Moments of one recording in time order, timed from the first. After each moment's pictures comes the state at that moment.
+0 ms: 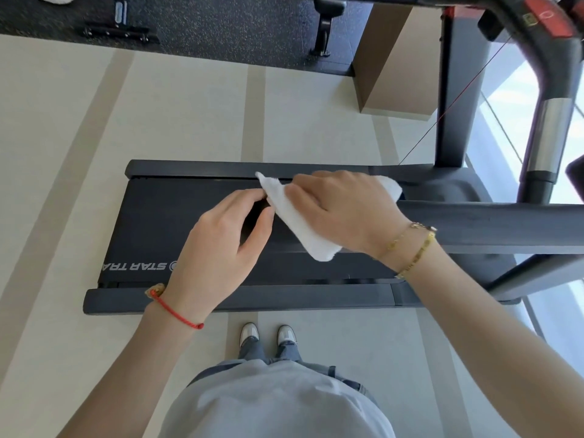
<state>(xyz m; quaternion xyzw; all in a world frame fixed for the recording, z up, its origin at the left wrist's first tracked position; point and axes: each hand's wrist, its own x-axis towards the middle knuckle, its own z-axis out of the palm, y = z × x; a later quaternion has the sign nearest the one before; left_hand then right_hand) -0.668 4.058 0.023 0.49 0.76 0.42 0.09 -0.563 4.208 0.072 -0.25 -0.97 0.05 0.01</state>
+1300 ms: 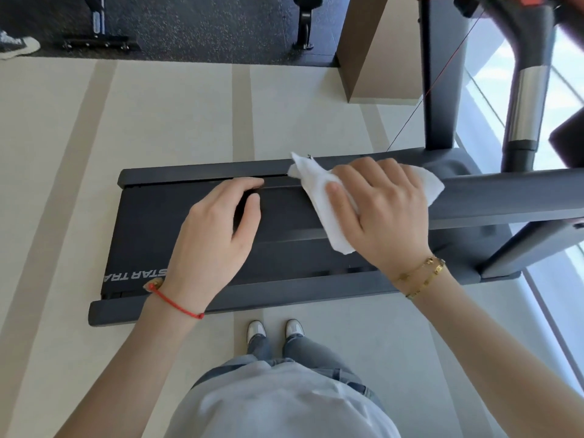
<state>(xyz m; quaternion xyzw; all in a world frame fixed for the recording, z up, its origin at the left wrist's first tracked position) -0.663 4.062 0.028 0.49 0.77 0.41 0.06 -0.502 4.218 0.038 -0.27 -0.91 -0.11 0.28</state>
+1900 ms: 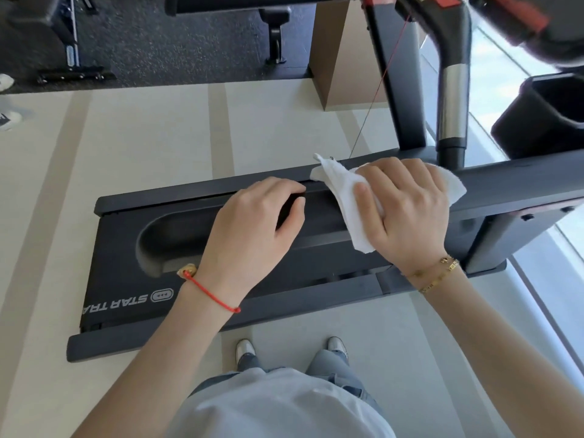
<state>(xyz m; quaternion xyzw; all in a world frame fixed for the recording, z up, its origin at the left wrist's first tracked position) -0.572 4.159 0.051 0.59 0.73 0.34 0.03 -0.407 4.301 0.030 -0.29 -0.87 -0.16 0.37</state>
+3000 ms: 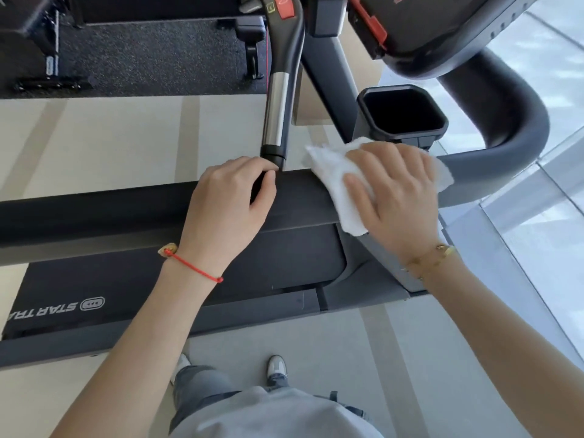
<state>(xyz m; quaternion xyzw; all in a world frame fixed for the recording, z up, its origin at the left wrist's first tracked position) -0.368 4.318 0.058 0.57 0.74 0.36 -0.04 -0.180 4.462 0.050 -0.26 -0.90 -0.15 0.32</state>
